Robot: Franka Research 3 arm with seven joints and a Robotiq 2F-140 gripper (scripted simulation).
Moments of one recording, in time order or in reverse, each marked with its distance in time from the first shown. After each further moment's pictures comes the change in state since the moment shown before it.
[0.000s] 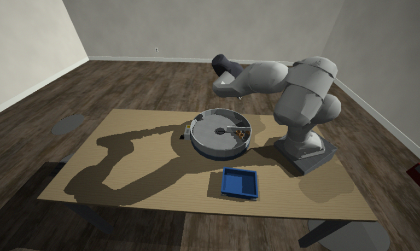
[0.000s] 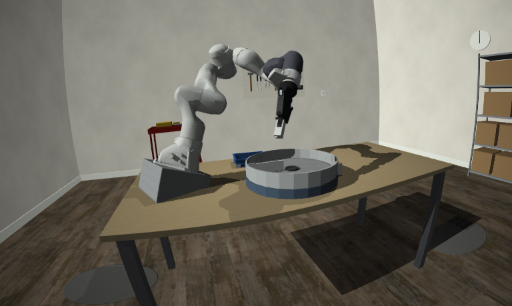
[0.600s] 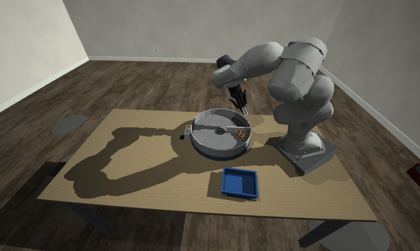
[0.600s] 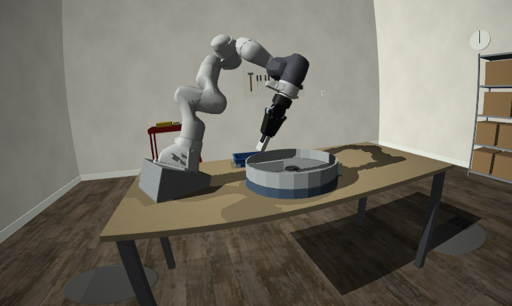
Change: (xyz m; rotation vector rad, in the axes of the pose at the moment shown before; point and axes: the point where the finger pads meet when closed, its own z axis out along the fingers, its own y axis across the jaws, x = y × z) arm 0.090 0.071 0.027 -0.337 0.434 0.130
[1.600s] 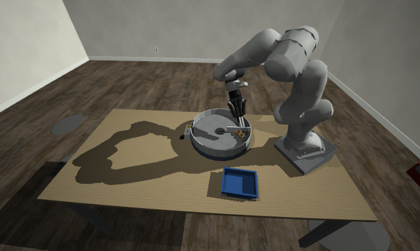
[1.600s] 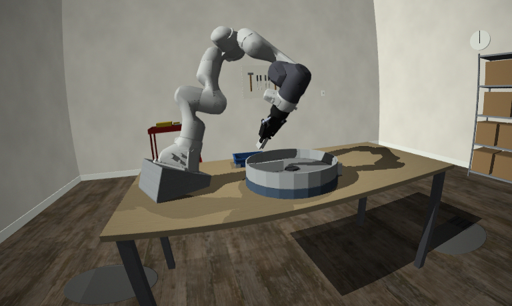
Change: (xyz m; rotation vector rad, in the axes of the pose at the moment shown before) arm 0.066 0.080 0.011 -0.378 0.390 0.035
